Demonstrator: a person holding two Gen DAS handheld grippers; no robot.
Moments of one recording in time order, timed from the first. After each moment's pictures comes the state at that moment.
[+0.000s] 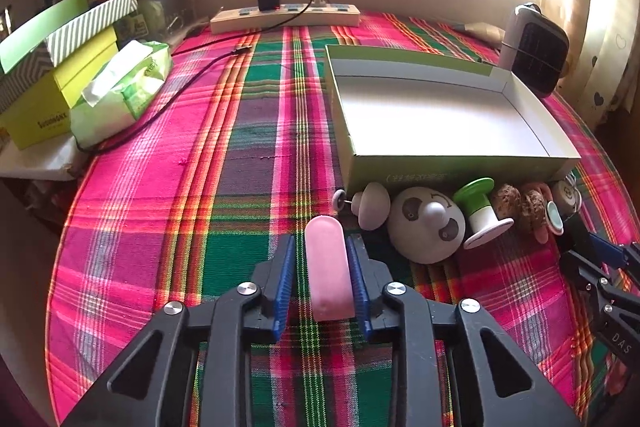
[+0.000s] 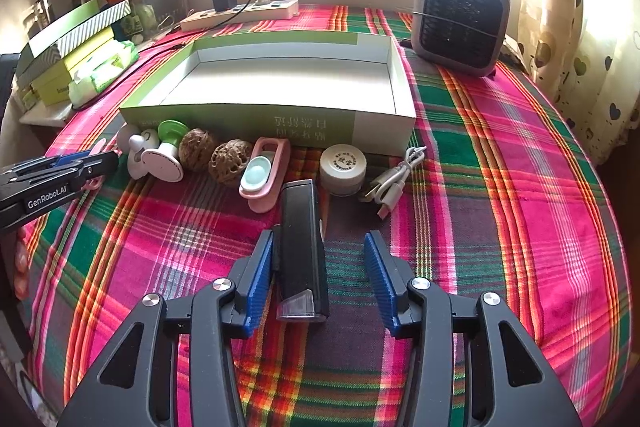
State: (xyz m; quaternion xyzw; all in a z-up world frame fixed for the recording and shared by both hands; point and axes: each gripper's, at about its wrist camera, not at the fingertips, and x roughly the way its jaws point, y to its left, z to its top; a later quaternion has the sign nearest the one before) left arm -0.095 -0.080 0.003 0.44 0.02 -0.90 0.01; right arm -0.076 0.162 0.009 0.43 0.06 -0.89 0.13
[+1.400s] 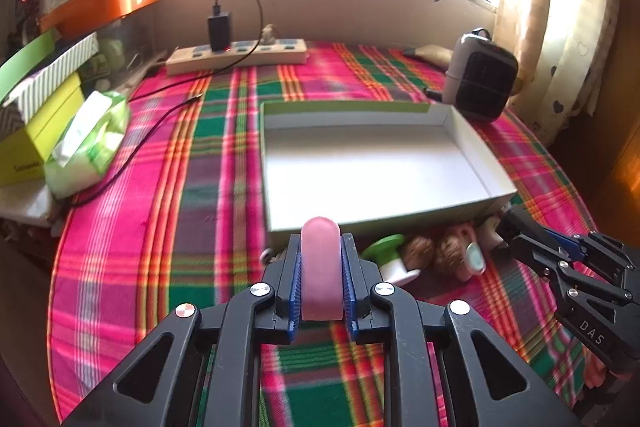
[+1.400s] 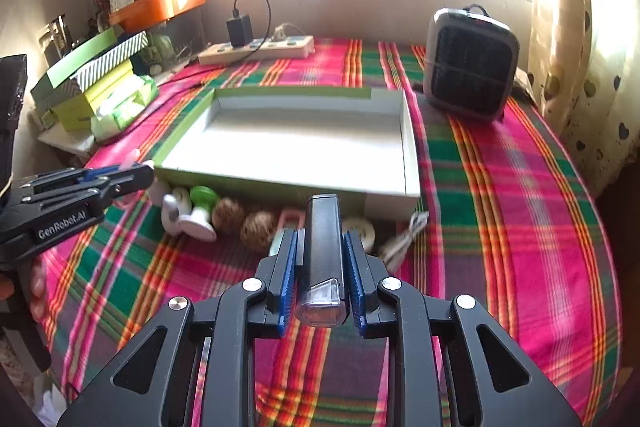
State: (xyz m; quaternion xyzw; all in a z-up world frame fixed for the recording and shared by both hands) left arm -0.105 -0.052 0.050 0.41 0.03 -0.91 -0.06; right arm -0.091 0.158 0.052 0.40 0.04 -0.90 0.16
